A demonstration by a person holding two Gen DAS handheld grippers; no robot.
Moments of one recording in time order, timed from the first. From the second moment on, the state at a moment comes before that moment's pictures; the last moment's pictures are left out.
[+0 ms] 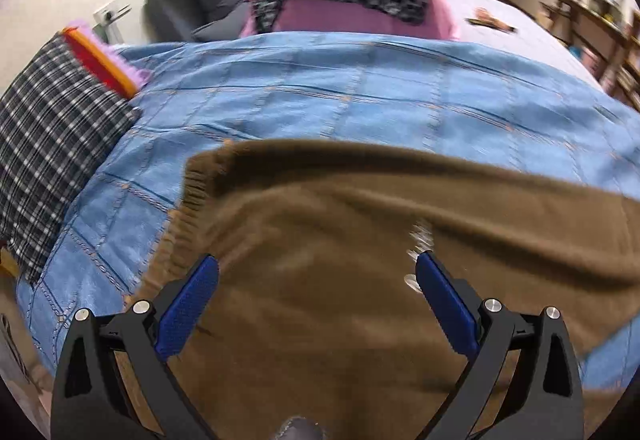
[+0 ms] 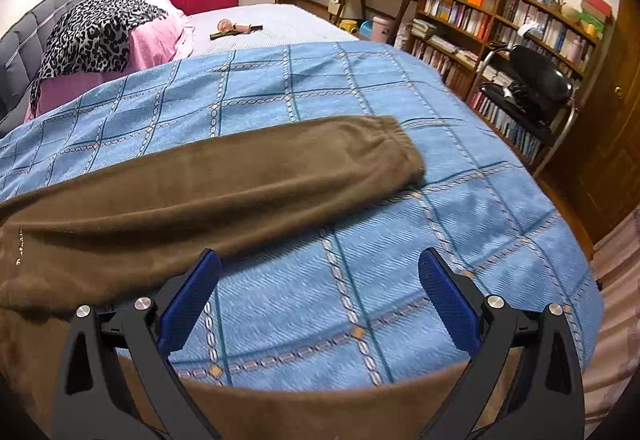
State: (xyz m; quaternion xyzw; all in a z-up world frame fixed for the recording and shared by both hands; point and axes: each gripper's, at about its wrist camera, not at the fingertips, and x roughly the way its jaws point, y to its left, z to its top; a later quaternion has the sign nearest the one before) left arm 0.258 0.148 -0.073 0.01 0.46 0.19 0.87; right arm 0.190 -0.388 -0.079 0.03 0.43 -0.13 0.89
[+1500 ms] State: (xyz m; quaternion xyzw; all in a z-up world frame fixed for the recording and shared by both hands) left arm 0.392 0.302 -0.149 -0.31 0.55 0.31 0.71; right arm 0.249 -0.392 -0.134 0.06 0.47 -0.12 0.87
